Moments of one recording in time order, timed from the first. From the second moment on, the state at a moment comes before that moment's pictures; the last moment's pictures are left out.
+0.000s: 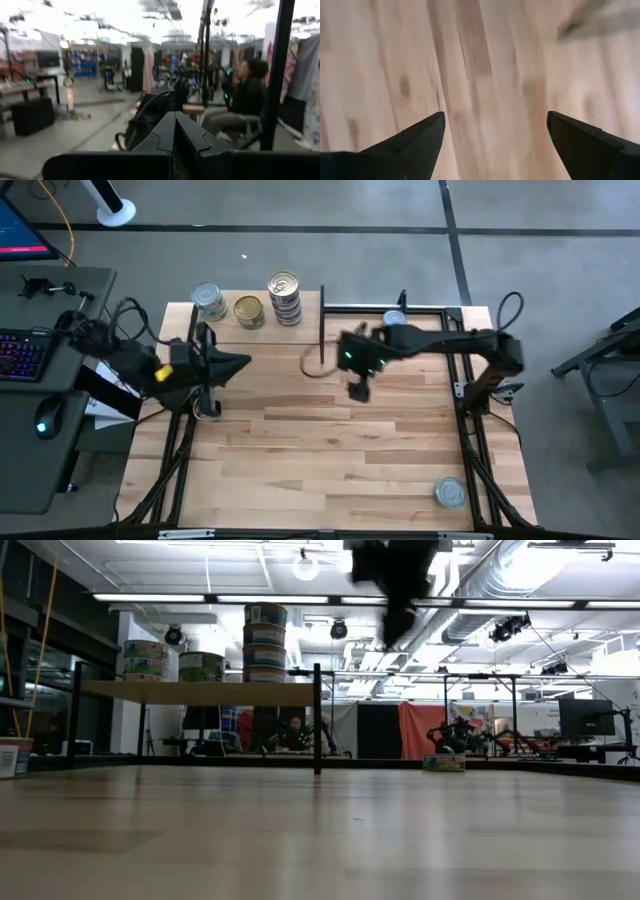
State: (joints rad) left arm -0.53 0.92 1.10 0.06 -0.74 0.14; right arm -0.10 1.70 1.55 -1.04 -0.04 0.09
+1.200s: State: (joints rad) left arm -0.10 1.43 1.10 0.24 -0.15 -0.44; right arm -0.81 1.52 0.82 -0.21 0.22 0.43
